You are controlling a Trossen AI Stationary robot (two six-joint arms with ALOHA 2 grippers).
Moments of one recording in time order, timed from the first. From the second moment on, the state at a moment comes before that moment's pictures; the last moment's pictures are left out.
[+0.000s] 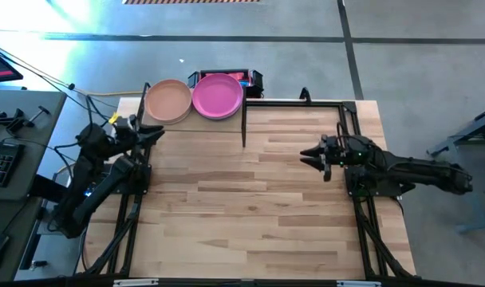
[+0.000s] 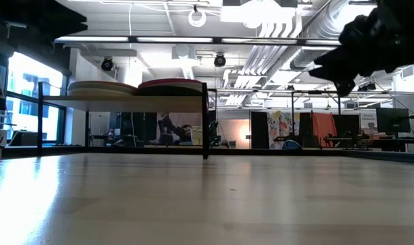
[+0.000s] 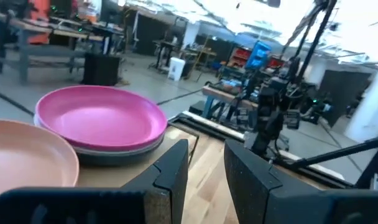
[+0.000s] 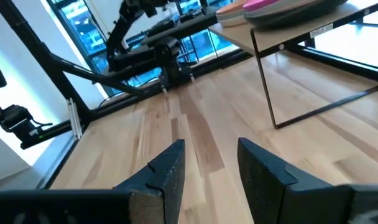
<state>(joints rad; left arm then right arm) 0.96 0.00 0.43 -0.39 0.55 -0.28 -0.27 0.40 0.14 0.12 -0.21 0.33</state>
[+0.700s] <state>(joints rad) 0.96 0.00 0.02 0.07 0.63 -0.31 -0.27 0.28 0.01 0.09 -0.06 0.25</state>
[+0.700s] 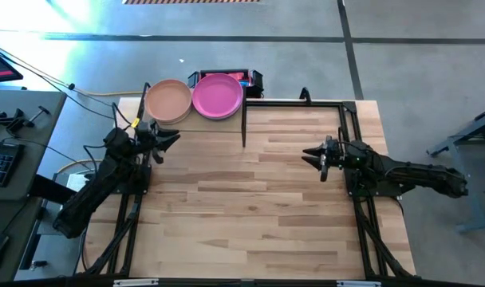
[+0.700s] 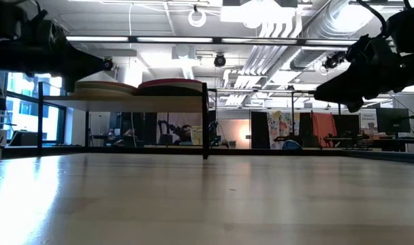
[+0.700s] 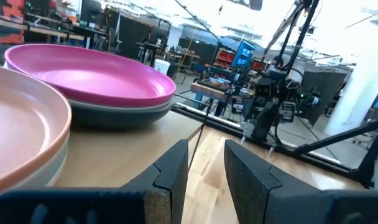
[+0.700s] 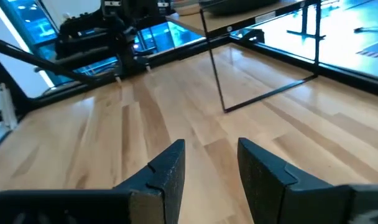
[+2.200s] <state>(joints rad) 0.58 0.00 0.01 0.07 0.59 -0.29 -0.27 0.06 0.01 0.02 0.01 0.34</state>
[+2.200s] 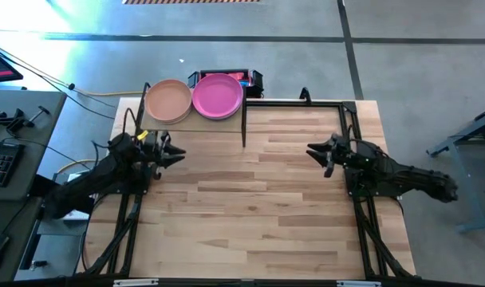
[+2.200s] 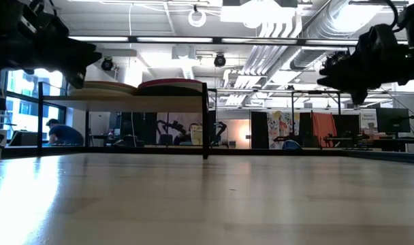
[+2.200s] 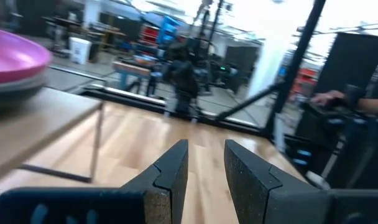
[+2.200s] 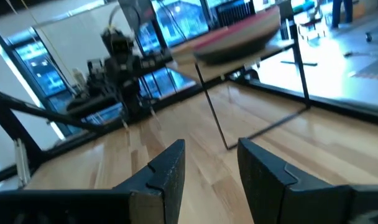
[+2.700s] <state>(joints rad) 0.35 0.00 0.01 0.07 0.59 -0.29 -0.27 0.01 0.01 0.02 0.01 0.34</state>
